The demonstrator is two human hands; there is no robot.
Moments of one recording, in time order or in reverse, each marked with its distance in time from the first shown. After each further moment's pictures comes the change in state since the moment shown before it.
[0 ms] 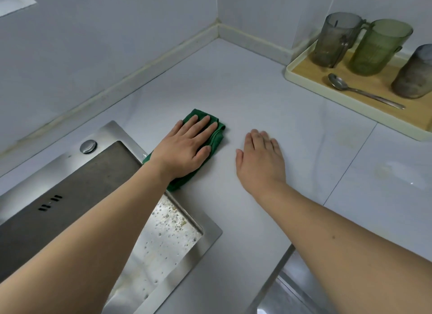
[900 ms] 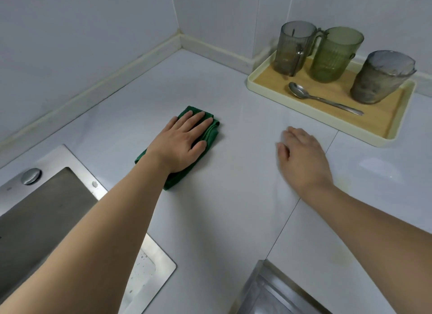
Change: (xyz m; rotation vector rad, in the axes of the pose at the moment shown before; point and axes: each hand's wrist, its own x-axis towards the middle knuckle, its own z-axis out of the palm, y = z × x) left_hand 0.087 0.045 -0.003 -0.006 0.005 0.048; right_hand 0.021 0.161 -0.012 0.131 0.220 0.117
